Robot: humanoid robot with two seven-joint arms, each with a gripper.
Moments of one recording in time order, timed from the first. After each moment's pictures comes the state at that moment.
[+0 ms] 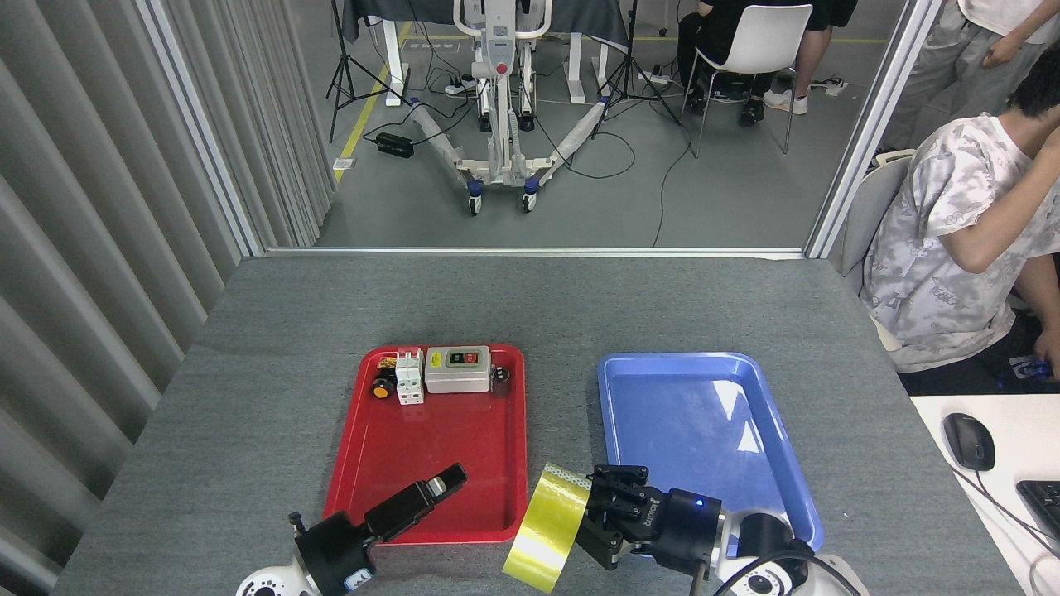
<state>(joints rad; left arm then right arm) -0.16 0.00 0.09 -1.27 -0.14 -0.60 -0.94 -0.21 -0.15 0.27 -1.43 0.74 -0.79 0.58</state>
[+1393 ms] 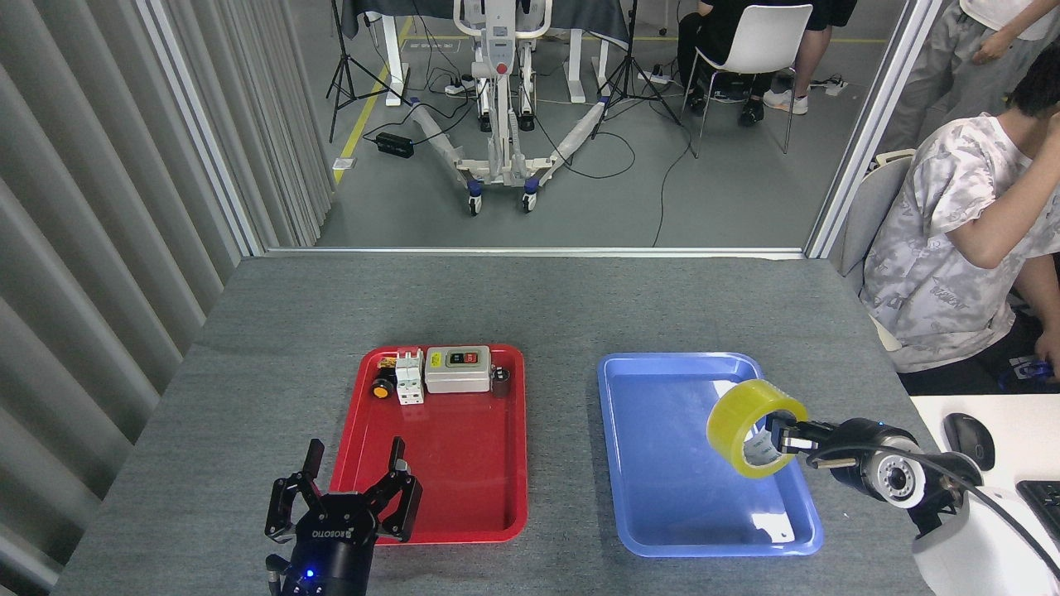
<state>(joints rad) 0.07 -0.06 -0.07 -1.65 -1.46 0.02 0.20 -0.36 -0.45 0.17 -1.30 0.77 -0.04 0.79</state>
